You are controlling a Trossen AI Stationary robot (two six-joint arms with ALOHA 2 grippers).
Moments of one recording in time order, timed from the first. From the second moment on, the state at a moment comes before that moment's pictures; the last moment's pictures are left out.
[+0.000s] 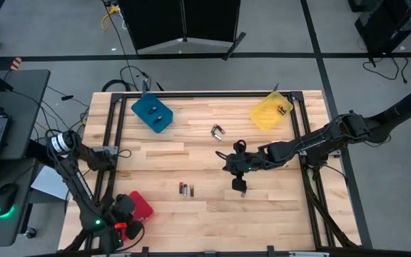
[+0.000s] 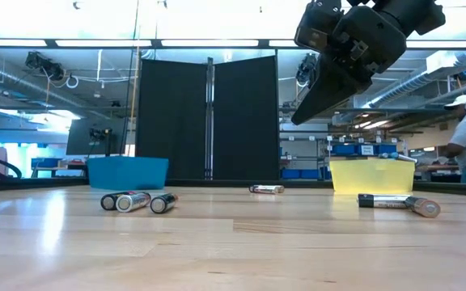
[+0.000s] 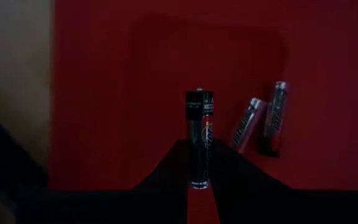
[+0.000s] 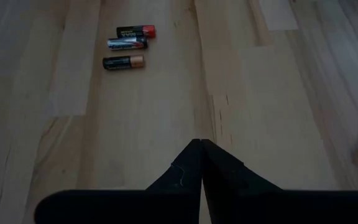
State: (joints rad) left arm -1.15 1.62 0.99 -0.93 -0.21 -2.08; right arm 0.21 1.50 0.84 -0.15 0.17 0.24
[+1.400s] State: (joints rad) left arm -0.97 1.40 0.86 -0.74 -0.68 -1.65; right arm 0.02 1.47 0.86 -0.30 0.25 0.26
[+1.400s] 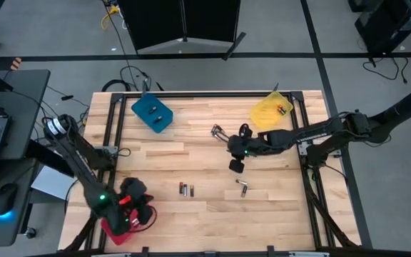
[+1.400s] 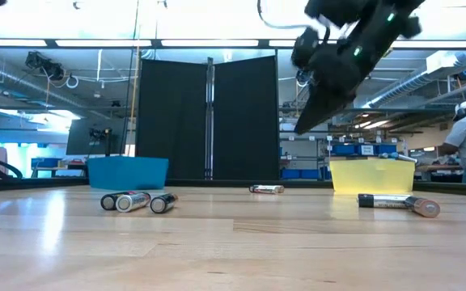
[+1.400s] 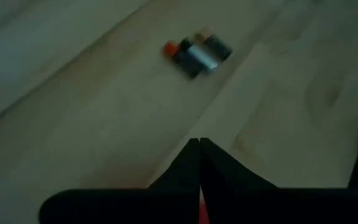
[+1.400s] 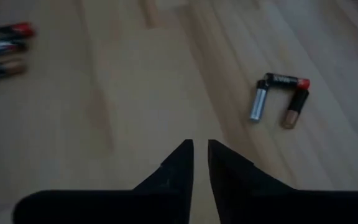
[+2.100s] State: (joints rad) left arm -0.21 1.34 0.31 0.88 -0.29 -0.38; right arm -0.30 1.52 0.72 0.03 0.08 0.30
